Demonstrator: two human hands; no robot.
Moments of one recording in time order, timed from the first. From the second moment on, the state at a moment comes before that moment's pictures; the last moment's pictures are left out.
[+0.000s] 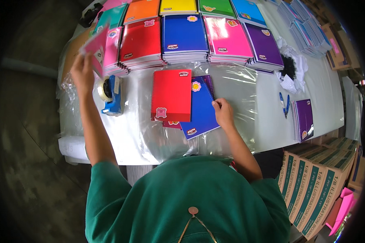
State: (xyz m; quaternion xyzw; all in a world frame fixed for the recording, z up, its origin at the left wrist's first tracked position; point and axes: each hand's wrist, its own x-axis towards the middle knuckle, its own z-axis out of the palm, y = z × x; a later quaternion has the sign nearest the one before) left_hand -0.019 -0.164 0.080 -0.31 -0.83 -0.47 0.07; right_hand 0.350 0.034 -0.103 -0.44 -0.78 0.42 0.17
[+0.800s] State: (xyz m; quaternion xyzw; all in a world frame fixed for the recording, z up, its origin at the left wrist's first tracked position) left_hand -0.296 0.011 0.000 -0.29 -0.94 -0.13 0.09; right_hand 0.006 0.272 0.014 -0.42 -0.85 0.26 0.15
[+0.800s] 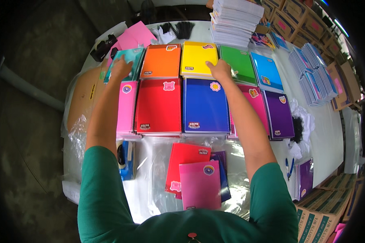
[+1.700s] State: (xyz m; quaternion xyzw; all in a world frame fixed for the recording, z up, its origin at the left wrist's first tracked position) left_hand -0.304 0.071 0.072 -0.18 -0.88 -0.42 -0.15; right_hand 0.006 0.361 0.014 -0.50 -0.77 0.37 0.15
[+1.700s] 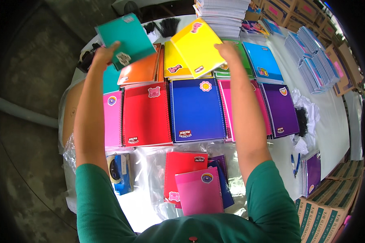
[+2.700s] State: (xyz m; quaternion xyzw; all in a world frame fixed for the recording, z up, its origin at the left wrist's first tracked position) left_hand 0.097 -0.119 0.095 -0.19 -0.59 -0.74 -0.25; right_hand 0.347 0.143 -0.014 0.24 -0.02 0.96 0.15
